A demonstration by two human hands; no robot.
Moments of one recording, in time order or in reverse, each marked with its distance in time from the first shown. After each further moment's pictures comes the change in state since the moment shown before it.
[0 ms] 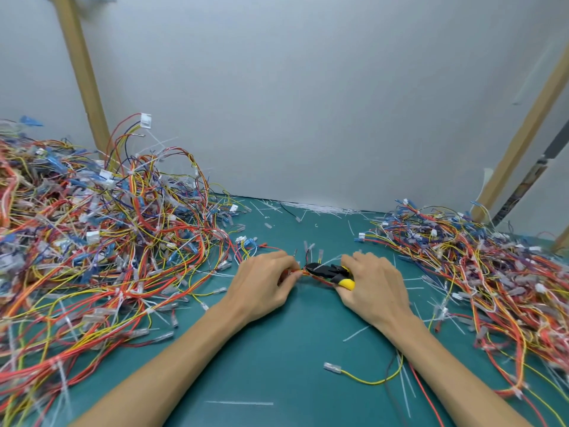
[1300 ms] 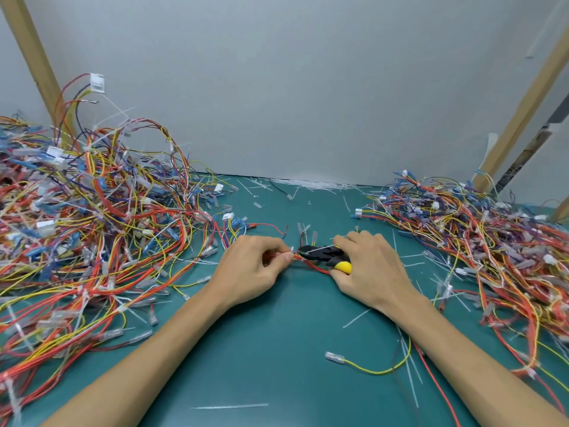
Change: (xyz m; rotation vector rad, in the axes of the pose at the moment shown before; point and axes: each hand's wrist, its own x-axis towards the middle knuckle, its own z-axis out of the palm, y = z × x) left_hand 0.005 -0.011 0.004 -0.298 -0.106 -0.166; right_hand 0.004 0.005 0.009 0.081 -0.169 -0.001
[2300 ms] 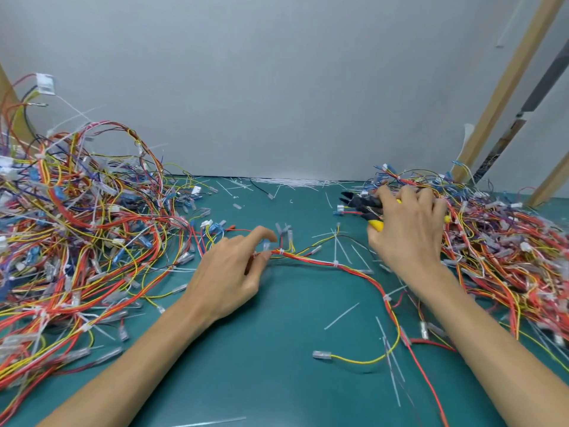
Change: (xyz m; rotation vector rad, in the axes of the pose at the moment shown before) left_hand -0.003 0.010 0.005 0.238 0.113 0.210; right_hand 0.009 0.055 -0.033 -0.321 0.282 0.416
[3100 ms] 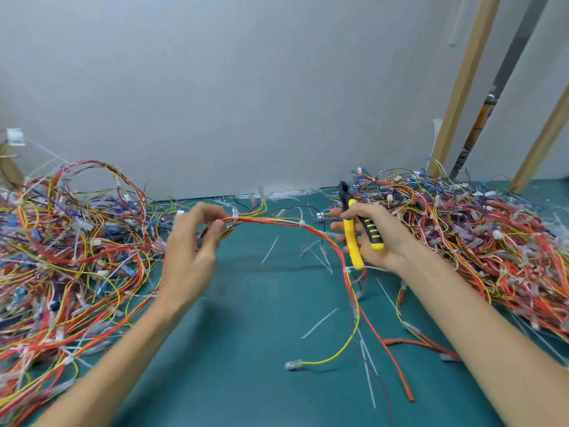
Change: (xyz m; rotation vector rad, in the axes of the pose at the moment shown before) left_hand 0.033 0.019 -0.023 -0.362 0.323 -0.220; right_hand 0.013 0.019 -0.012 1.861 -0.883 0.668
